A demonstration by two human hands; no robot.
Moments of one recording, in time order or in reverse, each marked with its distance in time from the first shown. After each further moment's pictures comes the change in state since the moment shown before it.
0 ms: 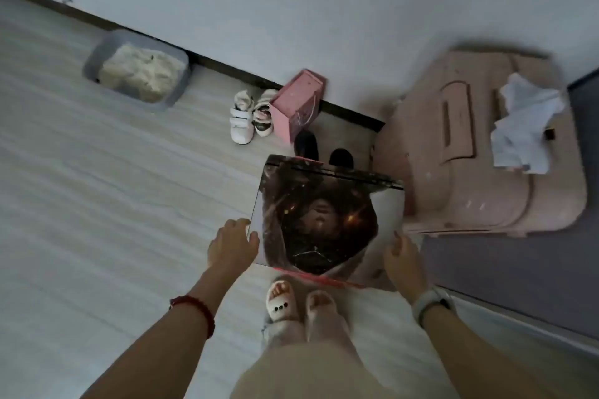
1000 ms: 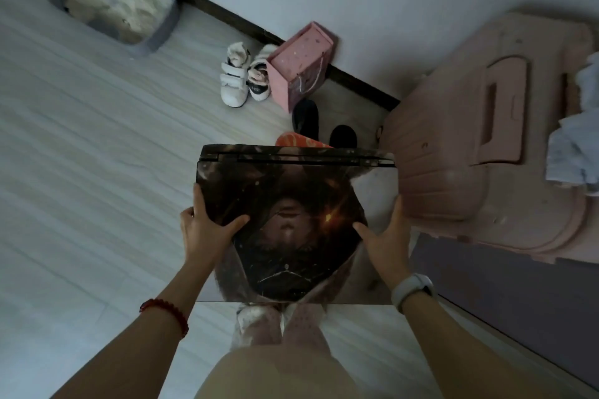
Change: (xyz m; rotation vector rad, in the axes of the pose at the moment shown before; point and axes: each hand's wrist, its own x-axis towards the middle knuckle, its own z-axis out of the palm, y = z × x) left_hand 0.055 -0.011 0.072 -0.535 0.169 -0.288; right_hand 0.084 0.003 0.037 0.036 0.055 -0.145
